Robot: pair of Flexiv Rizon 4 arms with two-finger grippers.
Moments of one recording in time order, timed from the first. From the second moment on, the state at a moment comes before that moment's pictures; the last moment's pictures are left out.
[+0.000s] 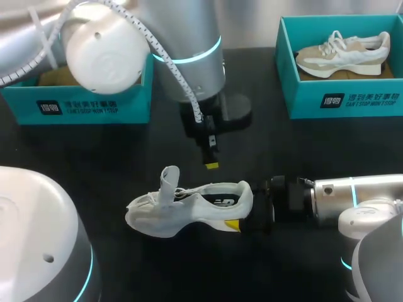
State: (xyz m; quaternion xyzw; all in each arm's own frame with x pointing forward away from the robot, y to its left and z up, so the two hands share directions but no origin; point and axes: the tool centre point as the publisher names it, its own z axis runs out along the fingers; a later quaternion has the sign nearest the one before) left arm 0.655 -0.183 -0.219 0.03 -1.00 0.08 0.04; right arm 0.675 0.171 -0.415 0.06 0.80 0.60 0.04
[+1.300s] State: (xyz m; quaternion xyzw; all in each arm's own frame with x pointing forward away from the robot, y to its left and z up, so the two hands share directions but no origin) left arm 0.651 -0.200 -0.320 -0.13 -0.98 0.12 0.02; right arm 0.675 0.170 -0.415 0.06 0.80 0.60 0.04
